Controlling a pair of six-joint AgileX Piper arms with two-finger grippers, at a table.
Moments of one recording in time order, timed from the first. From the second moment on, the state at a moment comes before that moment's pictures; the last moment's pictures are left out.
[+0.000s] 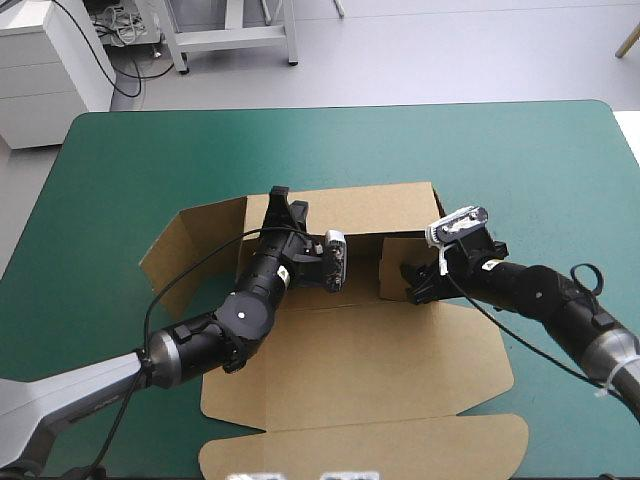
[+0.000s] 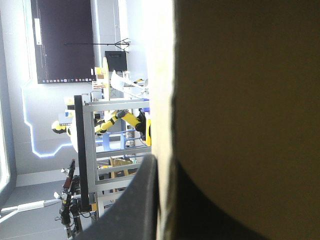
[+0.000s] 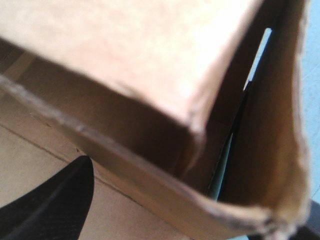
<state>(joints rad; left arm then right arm) -0.93 1.47 -0.93 1.71 0.60 -0.47 0.29 1.26 -0.76 0.73 0.34 -0.84</state>
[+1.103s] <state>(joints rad) -0.93 1.47 -0.93 1.69 0.62 -0.51 0.42 1.18 -0.65 0.72 -0.03 -0.73</state>
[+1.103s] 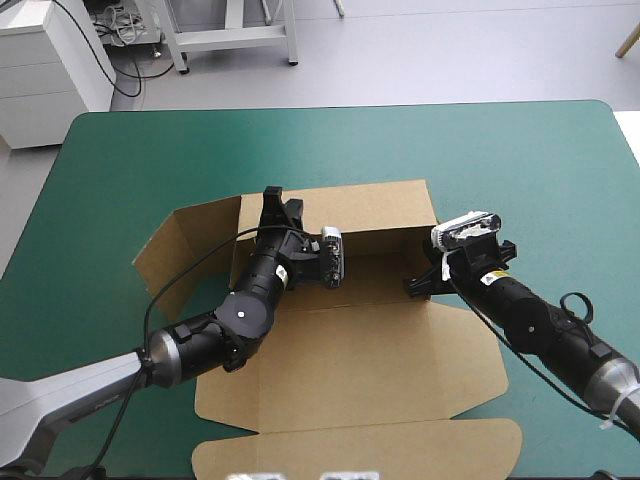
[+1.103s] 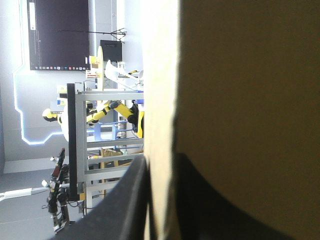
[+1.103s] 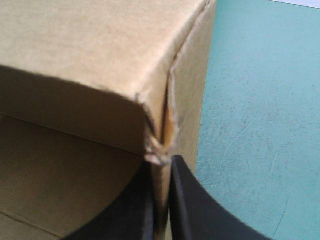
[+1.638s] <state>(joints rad) -1.06 1.48 -0.92 1.68 0.59 -0.52 0.42 1.24 -0.72 0.71 -0.03 -0.70</state>
